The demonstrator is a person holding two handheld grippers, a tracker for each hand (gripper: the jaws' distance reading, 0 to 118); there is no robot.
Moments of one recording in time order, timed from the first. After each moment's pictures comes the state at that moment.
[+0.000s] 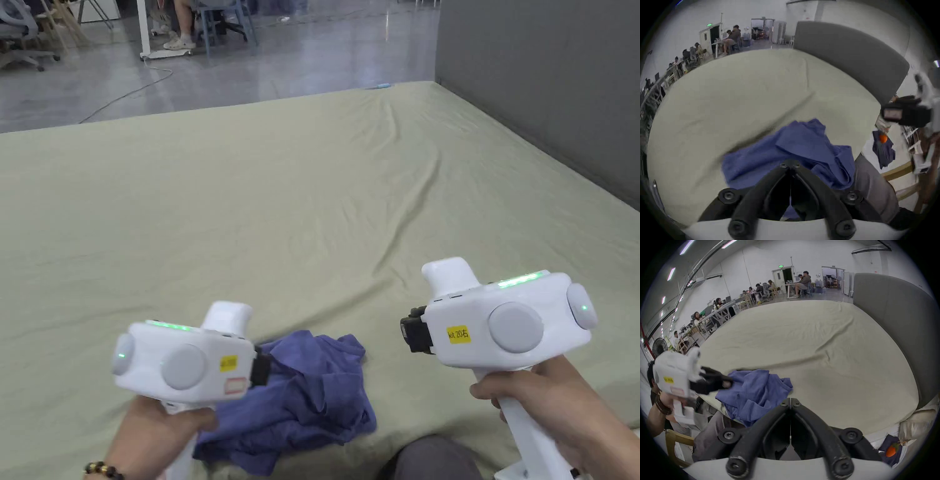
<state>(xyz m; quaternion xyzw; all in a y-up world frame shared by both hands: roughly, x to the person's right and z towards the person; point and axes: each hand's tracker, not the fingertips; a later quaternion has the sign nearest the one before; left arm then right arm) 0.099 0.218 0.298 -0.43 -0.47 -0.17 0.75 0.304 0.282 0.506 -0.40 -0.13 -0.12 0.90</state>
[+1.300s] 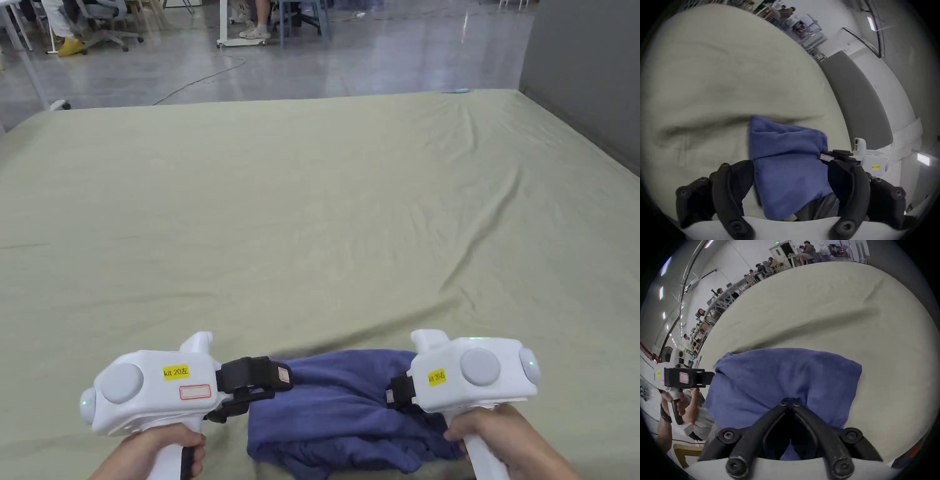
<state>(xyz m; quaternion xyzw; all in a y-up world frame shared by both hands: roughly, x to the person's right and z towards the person) -0.010 0.160 0.200 -0.56 -0.44 0.16 0.69 0.307 0.154 0.396 -0.49 -0.04 -0.23 0.84</state>
